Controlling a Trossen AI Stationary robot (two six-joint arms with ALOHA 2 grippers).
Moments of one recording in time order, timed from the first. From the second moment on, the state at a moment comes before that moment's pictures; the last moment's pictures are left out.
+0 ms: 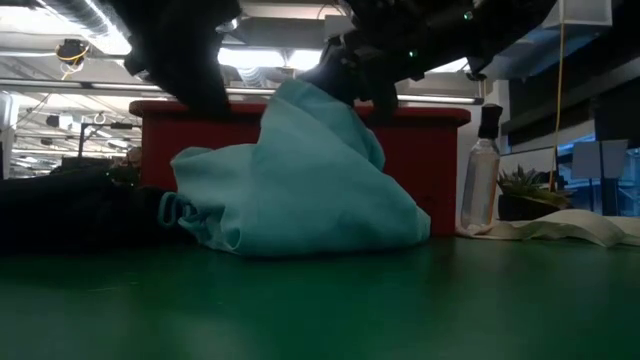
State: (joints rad) left arm -0.40 1.53 1.10 -0.84 -0.76 -1.03; right arm 0.10 1.76 0.97 0.47 0.16 -0.56
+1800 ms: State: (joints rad) left arm -0.37 1.53 1.10 -0.54 -0.60 -0.90; right arm 0.11 1.75 1.06 0.47 0.29 -0.50
